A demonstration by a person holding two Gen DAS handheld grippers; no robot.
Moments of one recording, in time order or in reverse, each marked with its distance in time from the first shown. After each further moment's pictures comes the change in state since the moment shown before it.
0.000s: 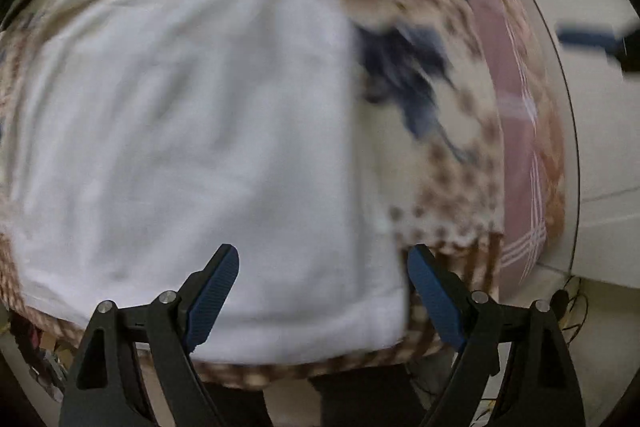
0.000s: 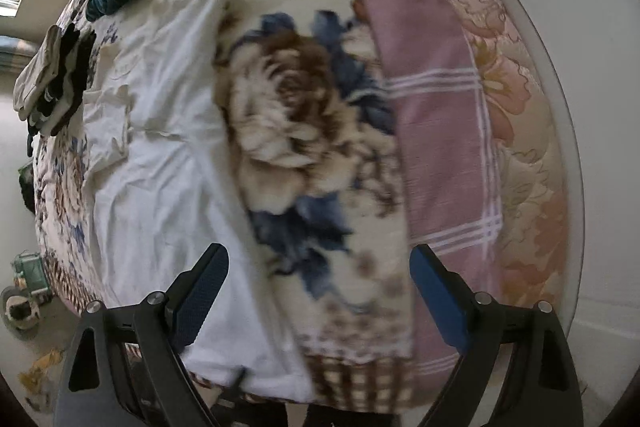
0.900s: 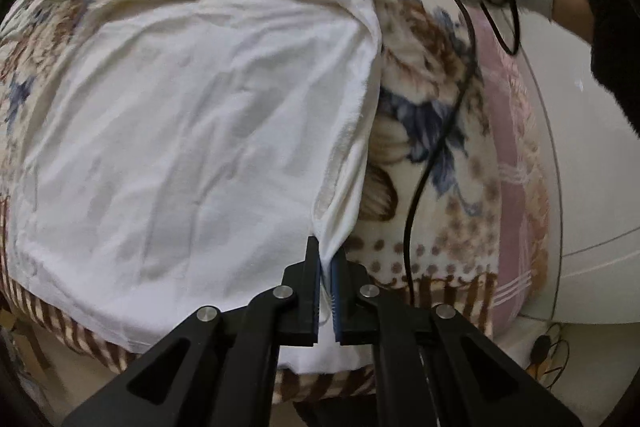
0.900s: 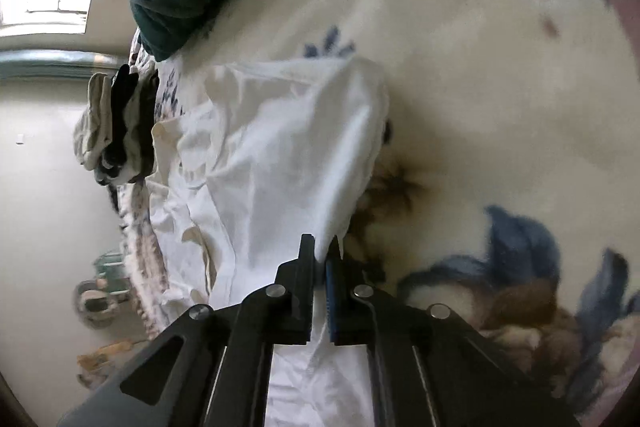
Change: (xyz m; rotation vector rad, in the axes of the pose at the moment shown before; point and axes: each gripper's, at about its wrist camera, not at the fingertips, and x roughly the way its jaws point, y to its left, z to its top) left arm -0.052 0.067 -0.025 -0.165 -0.272 -0.070; right arm 0.117 0.135 0.208 -0.063 -0.039 0.360
